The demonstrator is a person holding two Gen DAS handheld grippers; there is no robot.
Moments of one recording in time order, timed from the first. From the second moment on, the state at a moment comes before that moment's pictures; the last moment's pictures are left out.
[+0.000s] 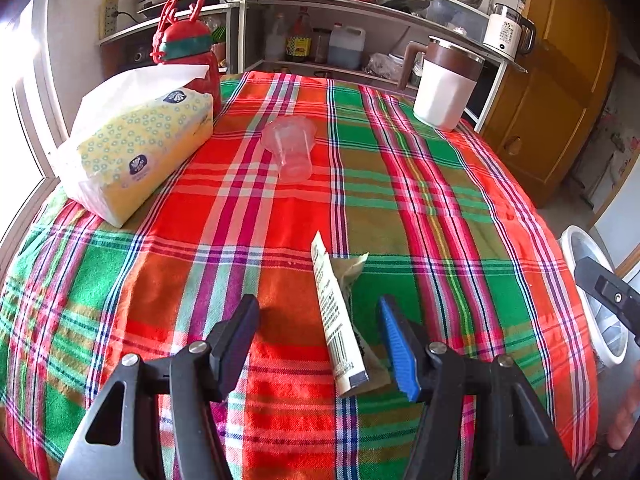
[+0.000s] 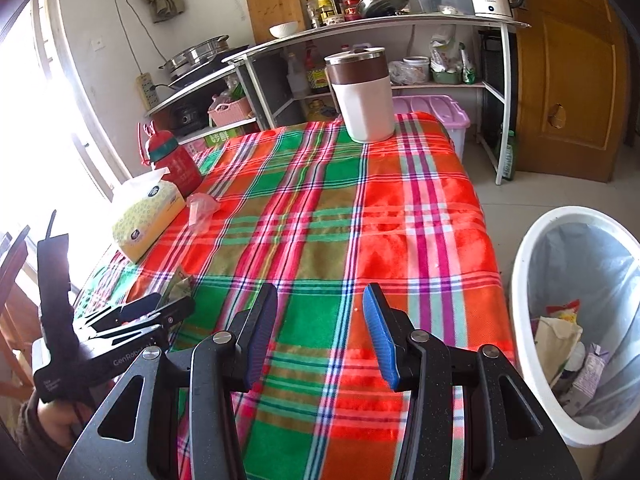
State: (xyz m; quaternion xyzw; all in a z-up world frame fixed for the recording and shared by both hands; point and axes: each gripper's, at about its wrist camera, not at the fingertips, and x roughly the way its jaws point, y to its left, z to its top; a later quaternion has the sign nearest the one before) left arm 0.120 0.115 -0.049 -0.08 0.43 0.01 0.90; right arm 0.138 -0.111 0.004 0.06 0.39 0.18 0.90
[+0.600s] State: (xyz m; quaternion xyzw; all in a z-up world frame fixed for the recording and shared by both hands) left arm 0.111 0.160 -0.042 -0.10 0.41 0.00 0.91; right arm 0.162 -0.045 -0.001 0.03 0.41 0.21 0.89
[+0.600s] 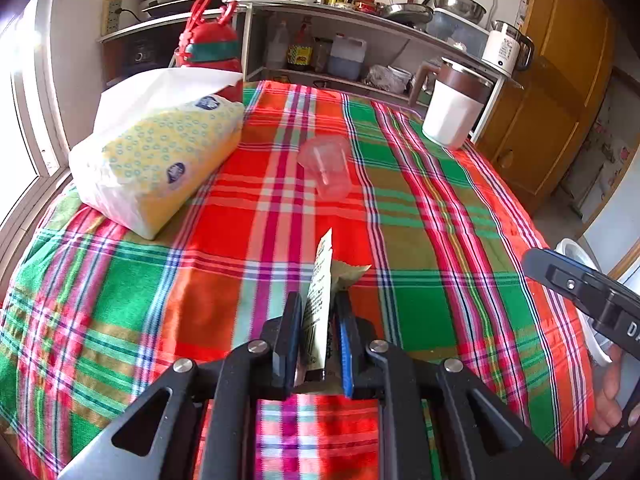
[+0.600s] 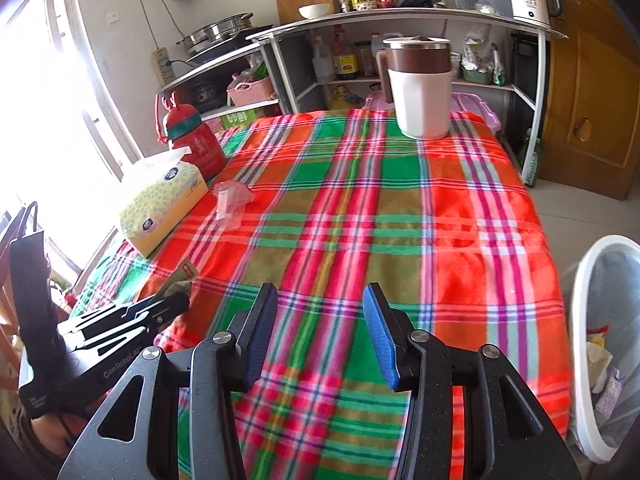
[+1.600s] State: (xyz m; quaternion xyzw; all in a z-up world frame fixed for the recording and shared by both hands) left arm 0.105 0.221 -0.036 -0.15 0.40 0.03 0.90; right arm 0.256 0.094 -0.030 0.00 0.43 0.26 0.86
